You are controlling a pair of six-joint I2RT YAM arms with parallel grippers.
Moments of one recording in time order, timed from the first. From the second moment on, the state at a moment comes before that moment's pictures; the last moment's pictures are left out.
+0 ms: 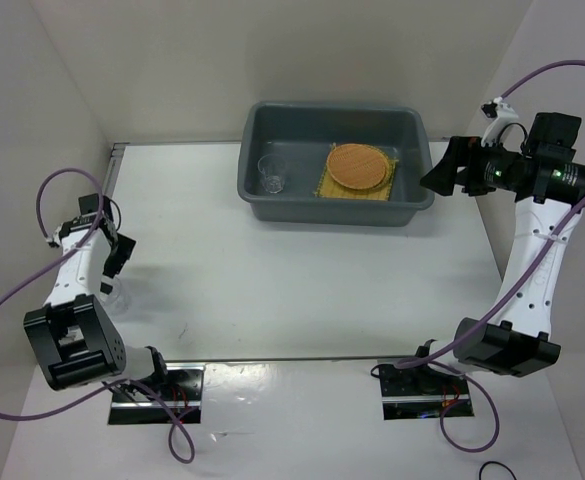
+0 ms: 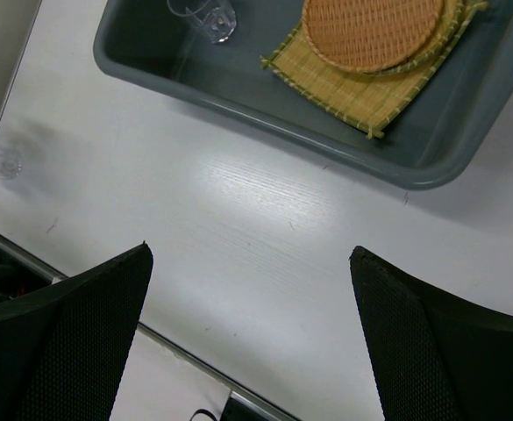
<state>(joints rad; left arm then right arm) 0.33 1.35 1.02 -0.91 -0.41 -0.95 -0.35 1.38 1.85 -1.23 -0.77 -0.21</state>
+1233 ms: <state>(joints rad) 0.12 1.71 1.80 -0.43 0.38 -0.78 -0.35 1.32 1.80 -1.22 -0.72 -0.20</state>
